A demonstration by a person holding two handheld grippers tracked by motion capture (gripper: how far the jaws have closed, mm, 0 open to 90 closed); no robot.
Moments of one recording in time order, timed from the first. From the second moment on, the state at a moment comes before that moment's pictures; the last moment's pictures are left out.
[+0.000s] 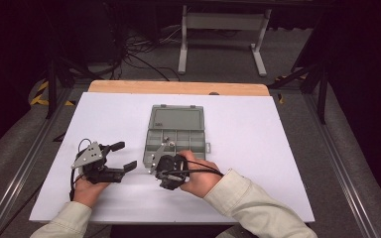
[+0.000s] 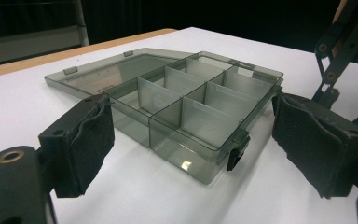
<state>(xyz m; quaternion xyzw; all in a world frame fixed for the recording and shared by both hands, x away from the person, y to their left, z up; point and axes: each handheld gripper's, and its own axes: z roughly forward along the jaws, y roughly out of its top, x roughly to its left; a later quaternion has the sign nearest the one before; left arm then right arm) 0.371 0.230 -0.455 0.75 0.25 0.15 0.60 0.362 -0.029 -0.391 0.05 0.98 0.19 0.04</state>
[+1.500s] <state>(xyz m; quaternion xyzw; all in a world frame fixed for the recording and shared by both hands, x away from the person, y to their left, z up) 0.371 0.230 -0.455 0.75 0.25 0.15 0.60 0.442 -0.034 -0.338 0.11 0.97 0.22 0.08</state>
